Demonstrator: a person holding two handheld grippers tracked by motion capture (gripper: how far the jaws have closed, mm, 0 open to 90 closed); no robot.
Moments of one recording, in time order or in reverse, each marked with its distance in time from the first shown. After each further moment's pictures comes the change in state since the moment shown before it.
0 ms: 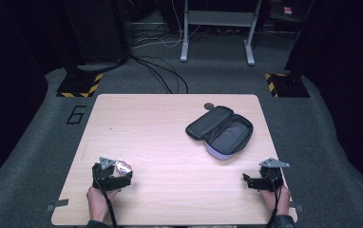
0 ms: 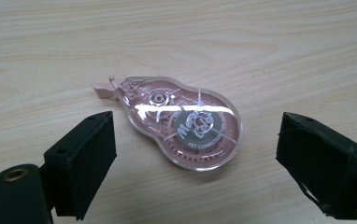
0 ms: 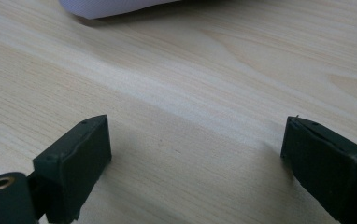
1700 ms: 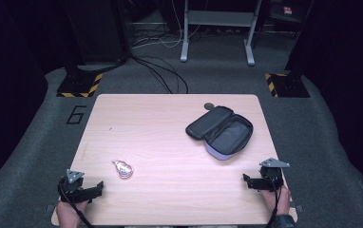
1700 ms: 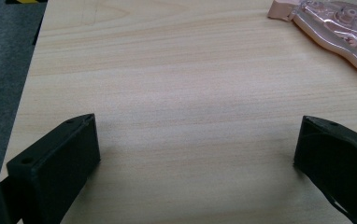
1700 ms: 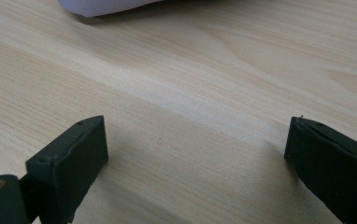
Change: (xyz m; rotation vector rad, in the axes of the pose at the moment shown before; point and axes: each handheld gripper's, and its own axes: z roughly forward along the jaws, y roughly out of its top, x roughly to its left) left arm 0.085 -0.054 -0.026 0.000 0.144 -0.054; right arm -0.001 0.000 0.000 0.012 0.004 0.012
